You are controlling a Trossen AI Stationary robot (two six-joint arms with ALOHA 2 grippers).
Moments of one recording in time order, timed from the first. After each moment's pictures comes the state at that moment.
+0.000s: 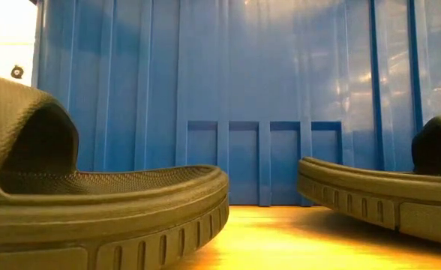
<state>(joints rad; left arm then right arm) -1.06 1.38 1.31 -0.66 -0.35 -1.40 -0.25 0.97 1.30 -0.99 -0.18 0.67</state>
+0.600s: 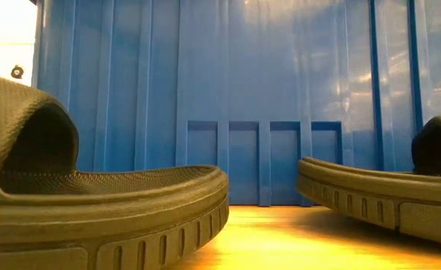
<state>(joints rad) -1.06 1.38 1.31 -0.42 -0.73 -1.07 -0.25 0.97 1.30 -0.99 -0.15 0.67</state>
